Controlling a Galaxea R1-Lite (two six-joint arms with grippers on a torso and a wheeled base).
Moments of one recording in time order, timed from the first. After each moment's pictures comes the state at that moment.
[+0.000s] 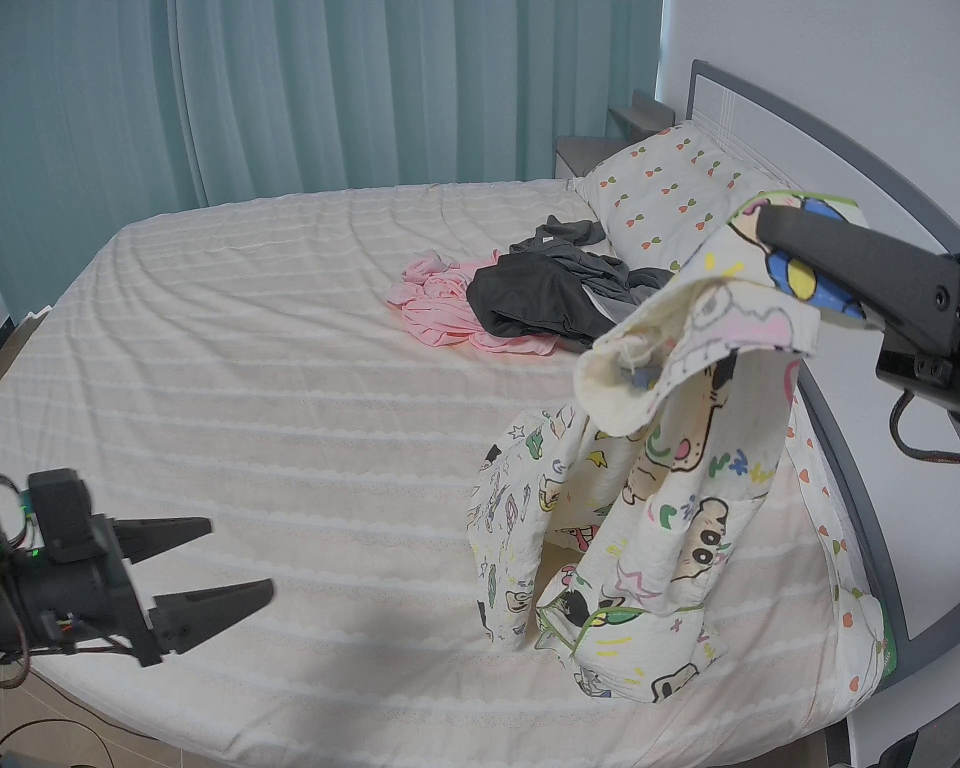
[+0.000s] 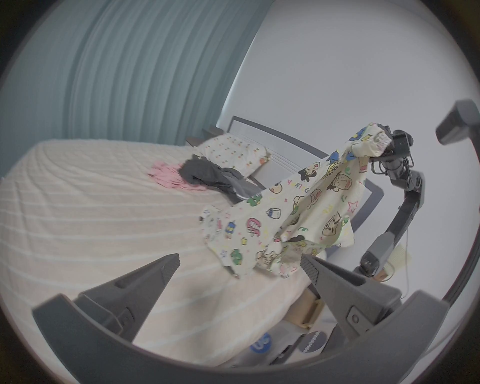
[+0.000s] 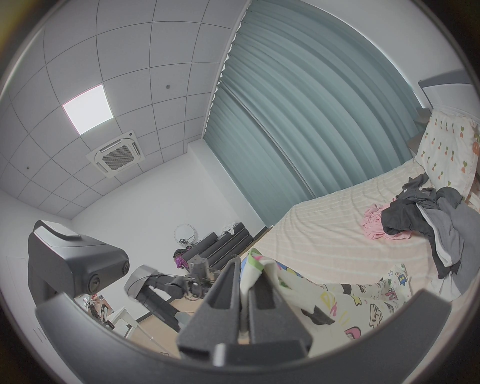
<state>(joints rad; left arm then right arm) -0.32 1.01 -0.44 -0.26 -0.41 -0.11 0.90 1.21 -0.91 -0.47 0.23 0.43</state>
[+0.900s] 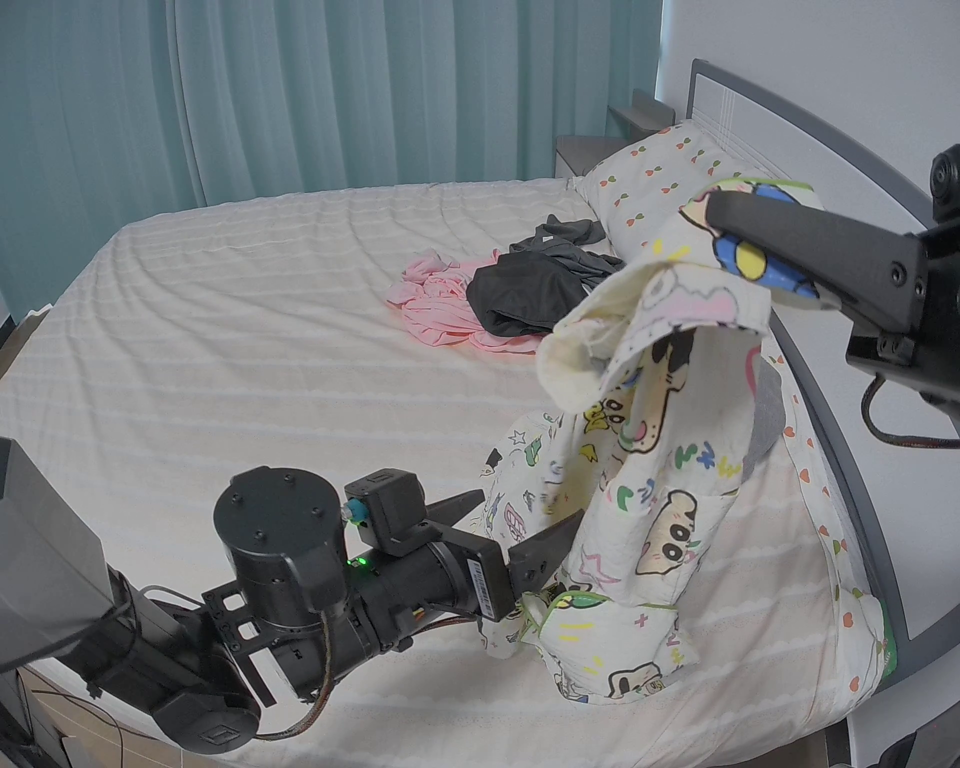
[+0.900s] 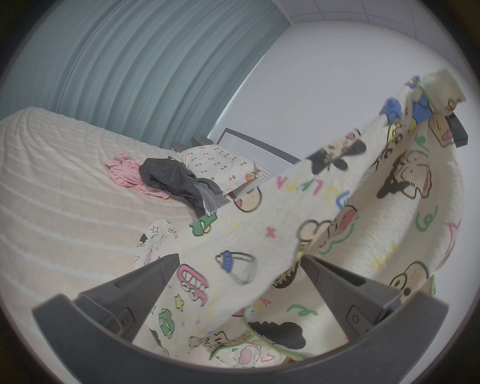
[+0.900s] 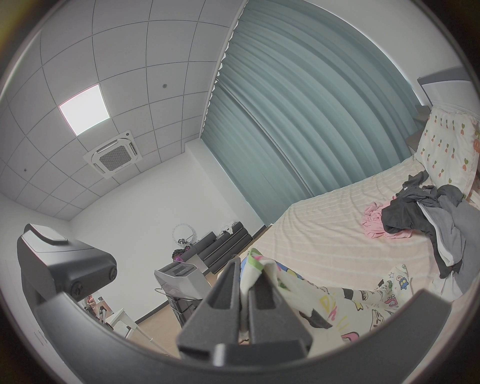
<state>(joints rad) -0.83 1.85 -0.53 -1.23 0.04 -0.40 0.89 1.27 -0.95 -0.47 0.23 0.44</state>
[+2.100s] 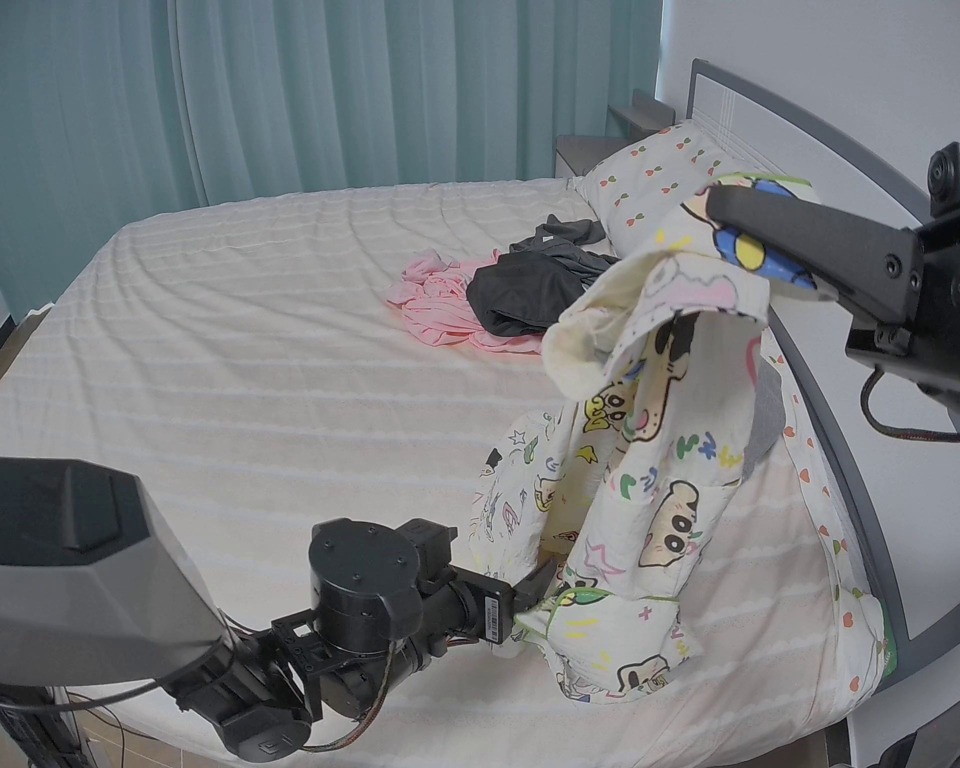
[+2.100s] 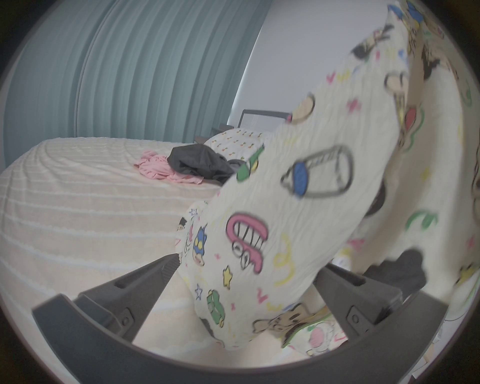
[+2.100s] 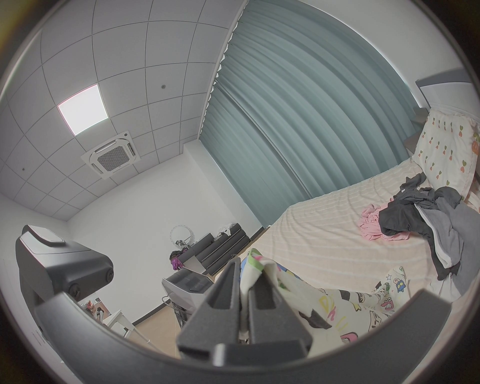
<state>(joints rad) -0.83 2.02 -0.53 -1.23 0.24 -0.26 0.88 1.27 -0.96 -0.47 0.22 0.44</state>
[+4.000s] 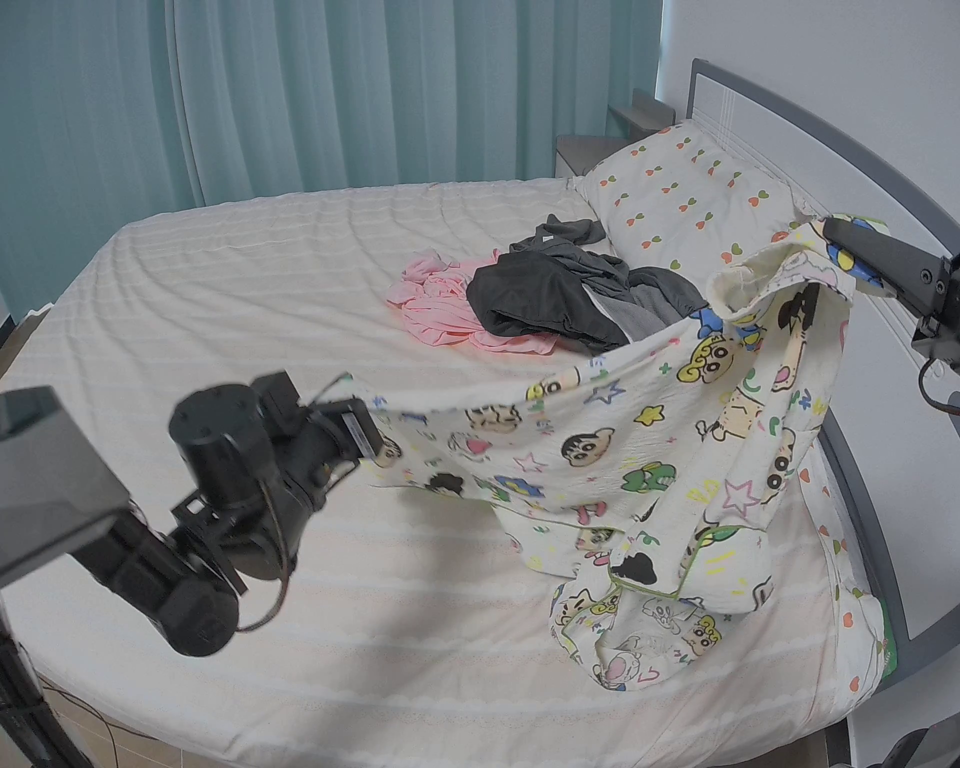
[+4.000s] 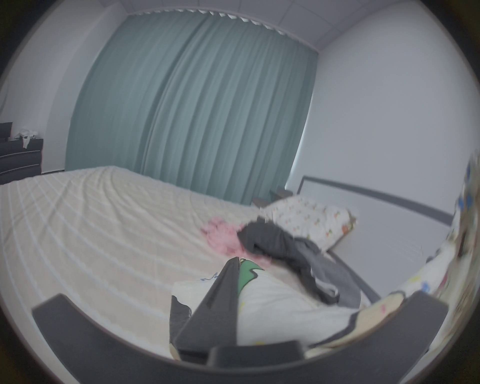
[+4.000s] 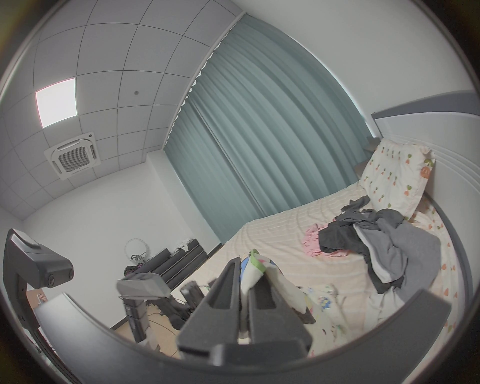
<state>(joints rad) -0.52 1.93 -0.63 -1.39 0.37 -0.25 0.47 1.16 -0.85 -0.47 0.31 0.44</state>
